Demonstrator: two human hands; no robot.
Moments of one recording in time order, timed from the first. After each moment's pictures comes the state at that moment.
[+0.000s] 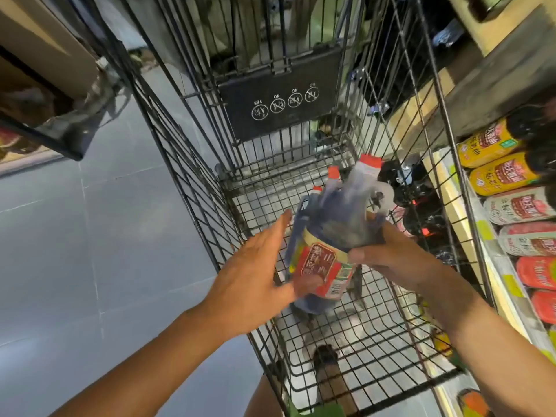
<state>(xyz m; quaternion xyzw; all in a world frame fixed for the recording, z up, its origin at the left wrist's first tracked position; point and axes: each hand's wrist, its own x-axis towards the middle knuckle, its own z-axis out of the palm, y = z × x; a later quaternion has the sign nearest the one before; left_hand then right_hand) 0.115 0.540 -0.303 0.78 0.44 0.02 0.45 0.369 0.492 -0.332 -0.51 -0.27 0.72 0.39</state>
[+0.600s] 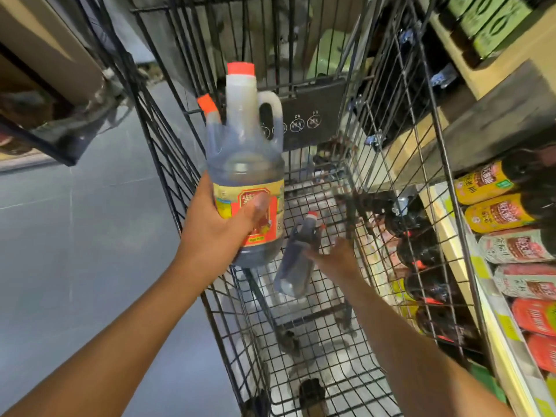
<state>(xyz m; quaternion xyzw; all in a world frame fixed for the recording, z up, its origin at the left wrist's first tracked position) 0.119 0.619 -0.296 0.56 0.55 0.35 0.51 0.337 0.546 -0.463 -0.83 -0.26 0.48 0.10</state>
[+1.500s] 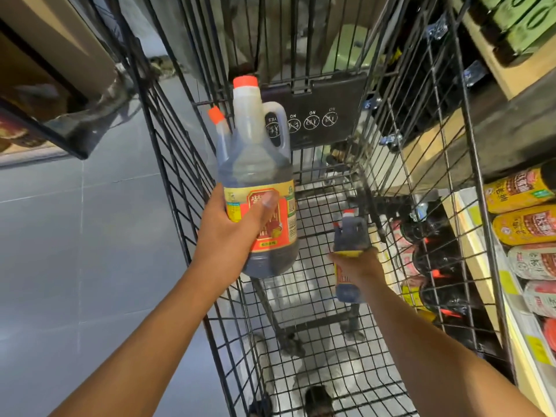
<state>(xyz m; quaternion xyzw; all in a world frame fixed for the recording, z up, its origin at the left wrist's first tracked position) 0.127 0.623 -0.320 0.47 0.56 0.36 0.58 0.376 0.542 -0.528 -0.88 -0.16 0.43 0.14</state>
